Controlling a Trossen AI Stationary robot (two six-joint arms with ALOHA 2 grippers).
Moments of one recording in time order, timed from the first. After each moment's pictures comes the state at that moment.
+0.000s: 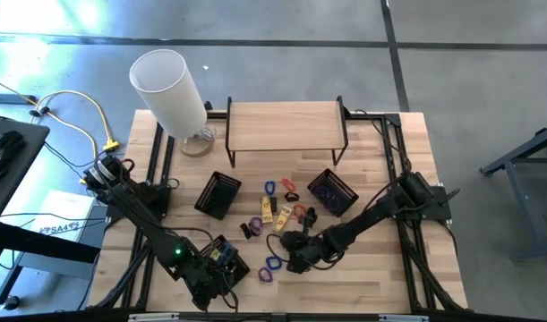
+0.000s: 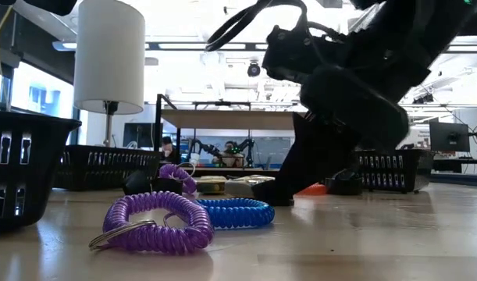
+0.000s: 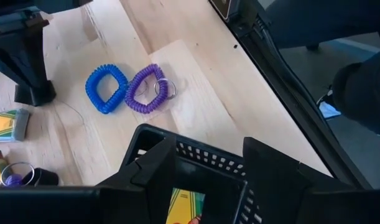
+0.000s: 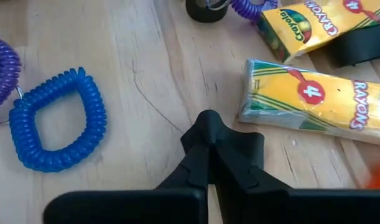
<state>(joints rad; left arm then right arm) -0.81 1.63 1.13 -0.39 -0.28 -0.20 0.50 2.03 1.16 -0.19 0.49 0.63</state>
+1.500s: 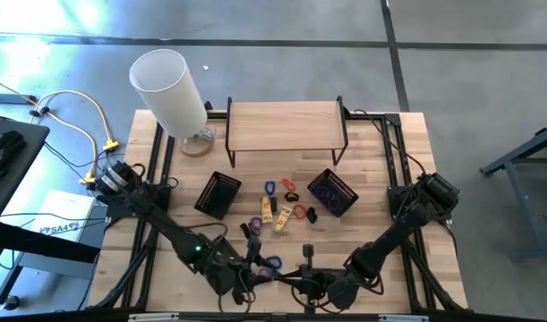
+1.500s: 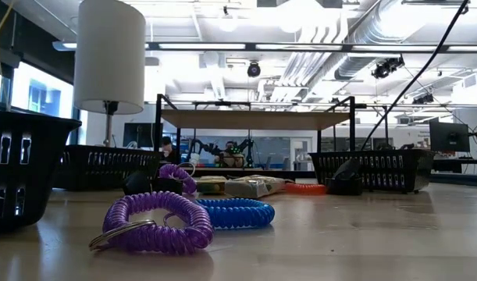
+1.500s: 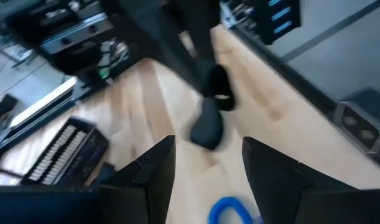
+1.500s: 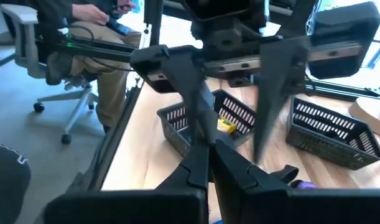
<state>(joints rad) -0.70 1.74 1.13 0.17 -0.55 0.21 0.76 1.89 1.18 0.34 0.75 0.13</state>
